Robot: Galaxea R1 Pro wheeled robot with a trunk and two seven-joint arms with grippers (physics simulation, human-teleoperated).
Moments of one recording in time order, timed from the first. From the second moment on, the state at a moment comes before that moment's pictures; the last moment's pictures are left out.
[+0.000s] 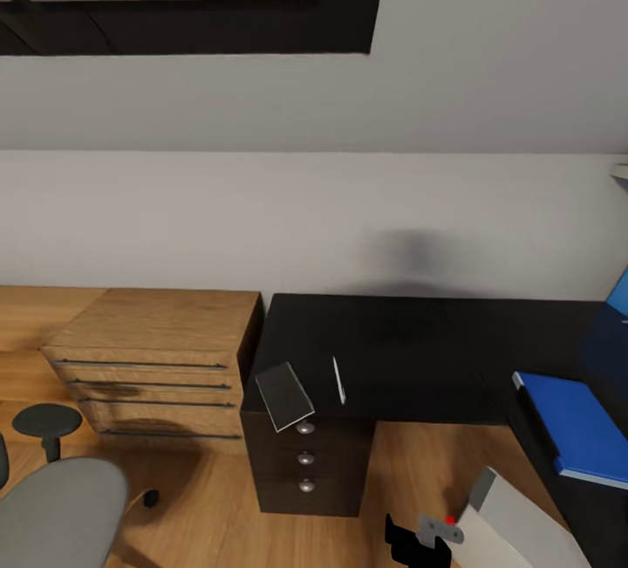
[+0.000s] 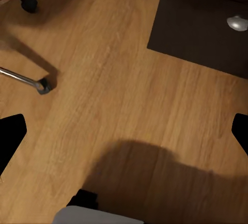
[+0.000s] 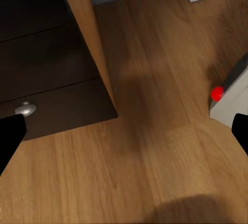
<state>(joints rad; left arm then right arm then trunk) -0.10 -0.04 -0.33 -0.51 0.46 -0.24 0.31 -0.48 0.09 0.10 0.02 -0.34 -0.52 -0.08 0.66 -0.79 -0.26</state>
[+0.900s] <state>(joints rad) -0.10 -0.04 -0.33 -0.51 0.46 -0.24 0.31 -0.48 0.09 0.10 0.02 -0.34 -0.53 -0.08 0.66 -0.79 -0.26</state>
